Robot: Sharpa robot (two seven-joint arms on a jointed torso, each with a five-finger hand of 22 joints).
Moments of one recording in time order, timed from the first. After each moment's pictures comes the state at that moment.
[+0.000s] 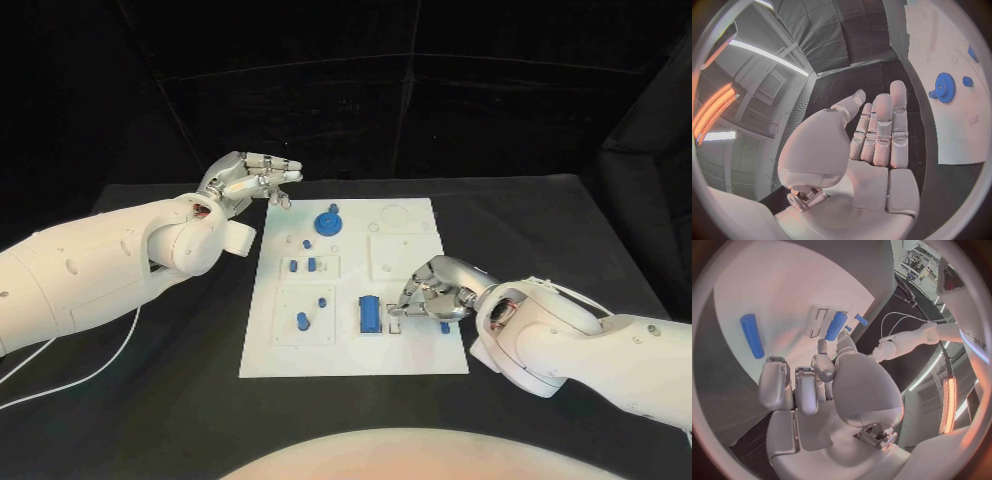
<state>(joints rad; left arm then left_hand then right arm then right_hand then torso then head) 1.21 -0.76 -0.06 1.28 -0.12 -0.17 0.38 1.31 -0.07 0.37 -0.09 0.05 1.02 0.19 0.12 0.07 1.05 0.11 0.28 0.07 1.19 0.02 1.03 0.49 0.18 1.19 0.12 0.62 0.63 0.99 -1.00 -0.04 1.92 -1.29 -0.46 -0.45 1.30 -0.02 -0.18 0.17 0.21 1.00 0.08 0.39 0.22 1.40 -0.01 1.12 1.17 1.46 -0.07 1.50 1.31 0.08 1.41 0.04 1.41 1.21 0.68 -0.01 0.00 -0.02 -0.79</state>
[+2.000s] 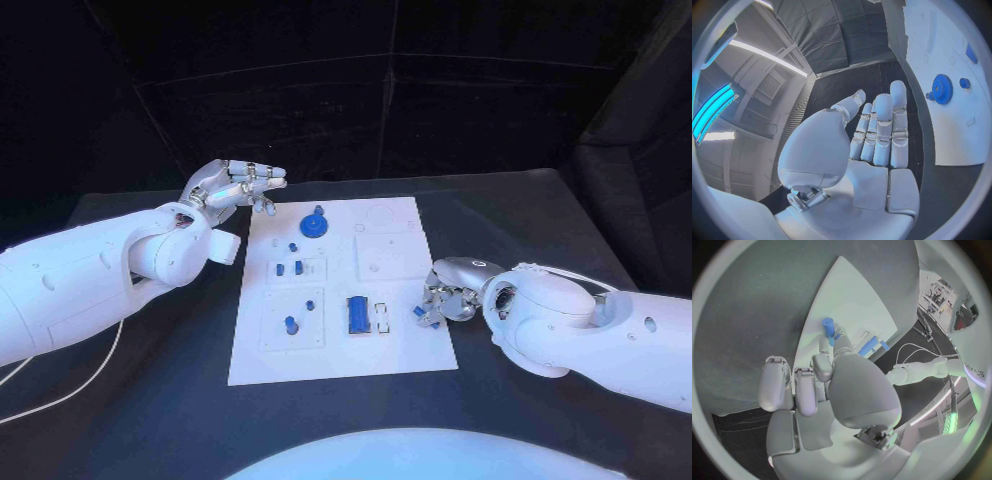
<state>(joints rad) 1.21 -0.76 -0.07 1.28 -0.12 -0.16 0.38 1.31 -0.07 0.37 -0.09 0.05 1.02 0.19 0.12 0.07 1.05 0.11 0.28 0.07 1.19 0.02 1.03 0.49 0.18 1.19 0.12 0.62 0.63 1.00 -1.05 -0.04 1.88 -1.57 -0.19 -0.57 1.45 0.01 -0.20 0.07 0.18 1.06 0.07 0.31 0.23 1.41 0.00 1.10 1.19 1.47 -0.07 1.50 1.31 0.08 1.42 0.04 1.41 1.23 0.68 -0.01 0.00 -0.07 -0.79</state>
